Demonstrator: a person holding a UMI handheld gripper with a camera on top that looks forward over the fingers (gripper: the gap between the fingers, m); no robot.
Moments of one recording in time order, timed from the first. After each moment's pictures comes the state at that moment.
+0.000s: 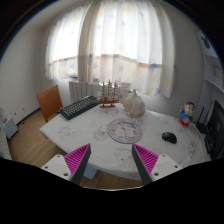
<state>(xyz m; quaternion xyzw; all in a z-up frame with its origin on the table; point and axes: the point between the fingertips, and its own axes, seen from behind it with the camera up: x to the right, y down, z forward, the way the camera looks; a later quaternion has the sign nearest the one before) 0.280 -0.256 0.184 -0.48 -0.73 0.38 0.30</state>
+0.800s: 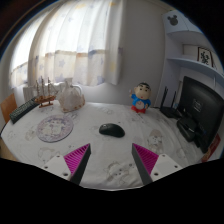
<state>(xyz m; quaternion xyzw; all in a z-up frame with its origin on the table) 0.157 0.037 0.110 -0.60 -0.62 0.31 0.39</state>
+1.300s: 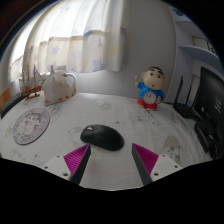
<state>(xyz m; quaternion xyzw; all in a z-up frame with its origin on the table) 0.011 0.086 0.008 -0.59 -0.66 0.30 0.36</state>
